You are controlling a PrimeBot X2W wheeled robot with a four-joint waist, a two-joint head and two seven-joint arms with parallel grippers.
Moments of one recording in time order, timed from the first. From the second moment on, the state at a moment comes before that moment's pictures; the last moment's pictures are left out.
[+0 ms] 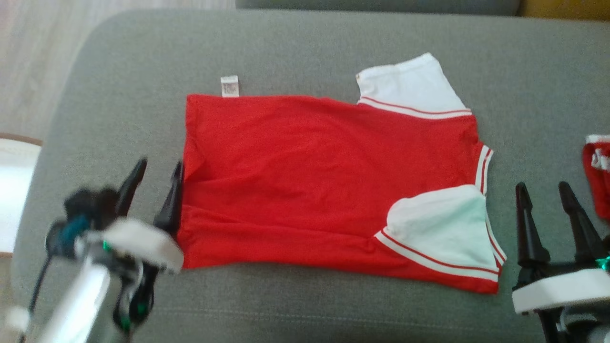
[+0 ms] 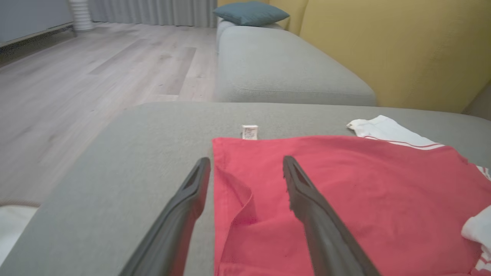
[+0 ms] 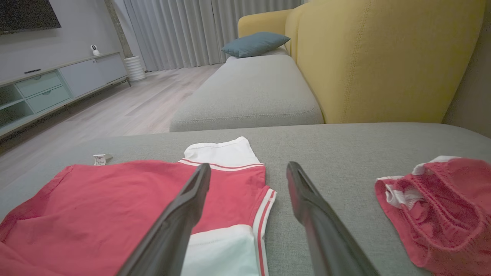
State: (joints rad) left arm -0.17 0.36 -0.37 0.12 -0.48 0.09 -0.12; right arm 0.16 -0.04 -0.10 -0.27 0.19 0.12 0.10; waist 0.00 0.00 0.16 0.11
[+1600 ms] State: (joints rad) left arm -0.83 0.44 -0.79 0.82 -0.86 -0.13 -0.23; right arm -0.28 -0.05 -0.05 -0.07 0.16 0.12 0.15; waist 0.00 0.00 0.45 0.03
